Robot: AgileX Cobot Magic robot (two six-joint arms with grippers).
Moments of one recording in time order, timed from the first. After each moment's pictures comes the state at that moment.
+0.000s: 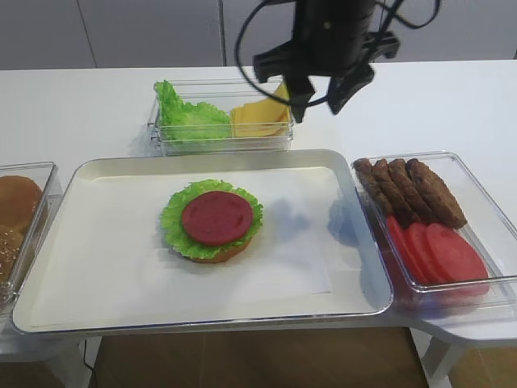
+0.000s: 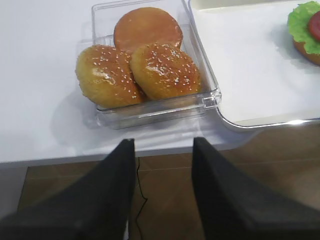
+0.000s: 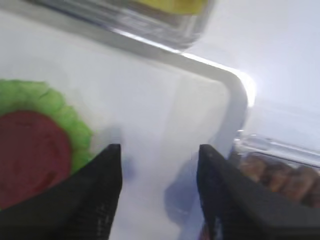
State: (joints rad) left arm -0.01 -0.02 -0.49 0.03 1.18 0.00; right arm 0.58 1.89 -1.79 -0.05 1.23 0.23
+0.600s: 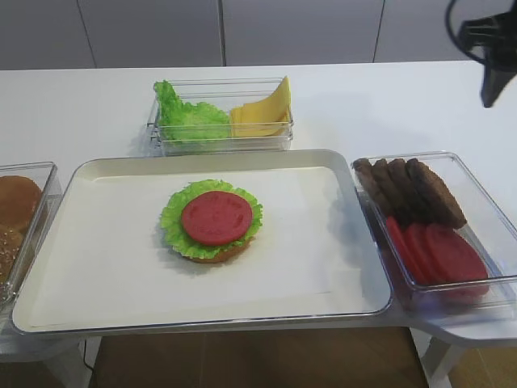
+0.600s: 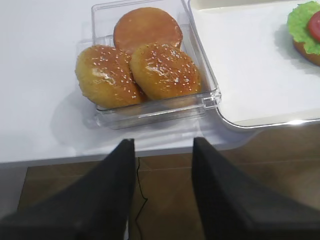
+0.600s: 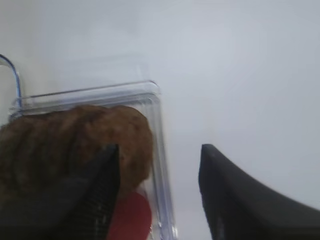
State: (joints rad) left arm -0.01 -0.02 -0.49 0.03 1.18 0.00; right arm 0.14 1.62 -1.50 -0.01 1.24 0.16
